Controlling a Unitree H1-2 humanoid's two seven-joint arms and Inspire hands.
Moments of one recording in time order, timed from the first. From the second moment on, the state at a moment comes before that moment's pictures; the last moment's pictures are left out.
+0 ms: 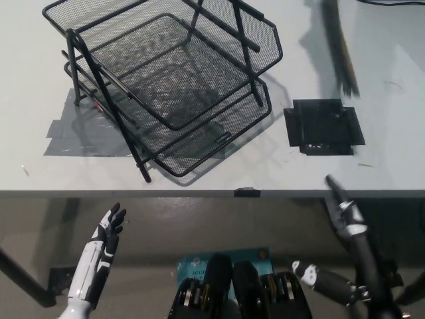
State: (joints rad) left_arm 0.02 0.15 -0.01 0.09 0.15 -0.31 -0.03; right_arm 0.09 -0.04 0.16 -0.39 -0.39 -0.16 -0.07
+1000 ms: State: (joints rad) left_arm 0.02 0.15 0.00 0.10 0.17 -0.33 -0.03; right_arm -0.32 0.10 0.03 -0.18 -0.73 -0.15 -0.30
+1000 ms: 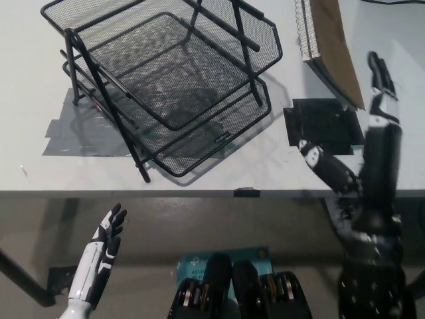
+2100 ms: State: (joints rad) left_arm 0.02 0.14 0.00 0.10 0.17 -0.33 -0.03; right_arm -0.74 0.03 0.00 0.56 -0.75 -0.12 -0.75
